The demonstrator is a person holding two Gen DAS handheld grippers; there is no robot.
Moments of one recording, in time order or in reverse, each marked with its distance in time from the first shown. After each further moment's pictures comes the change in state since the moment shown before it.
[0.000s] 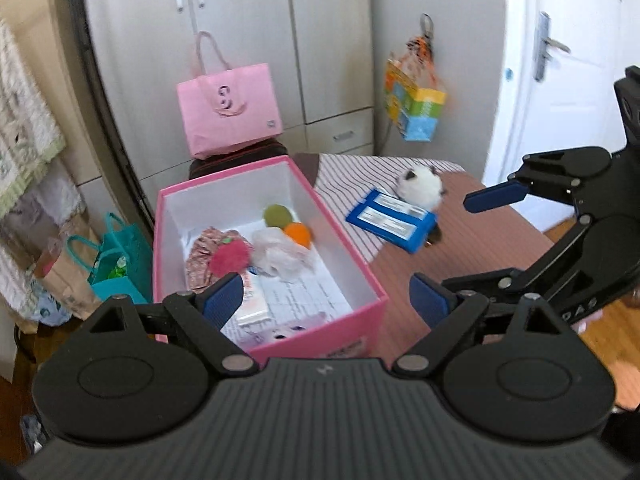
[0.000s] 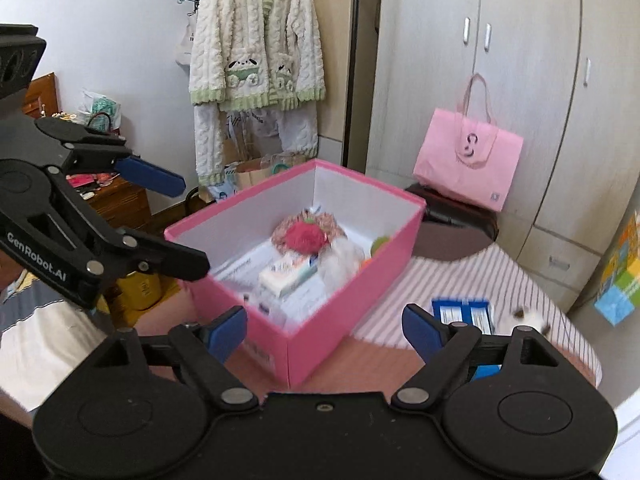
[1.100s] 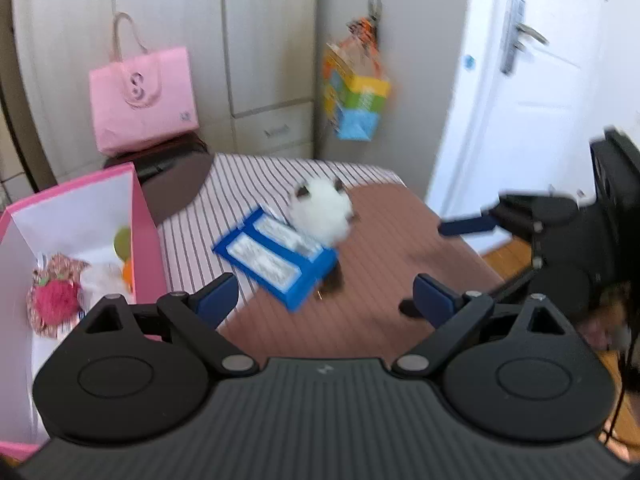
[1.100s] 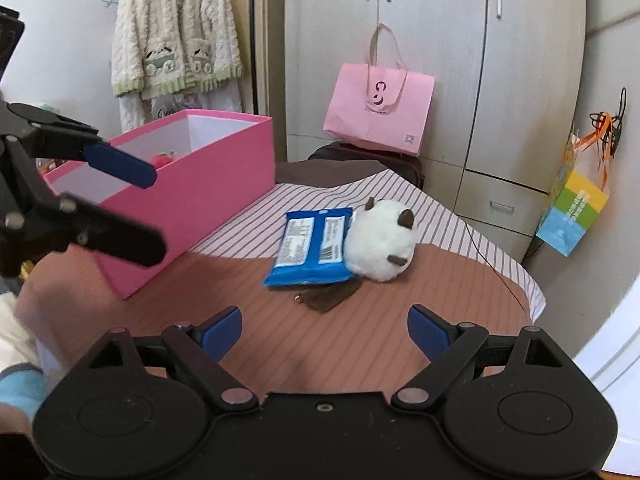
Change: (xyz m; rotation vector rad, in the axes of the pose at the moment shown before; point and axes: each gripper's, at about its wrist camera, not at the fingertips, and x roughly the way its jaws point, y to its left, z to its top) left arm 0.140 -0.117 0.043 -0.054 -0.001 -0.117; right arm 0.025 -0.157 -0.101 0.114 0.004 -0.102
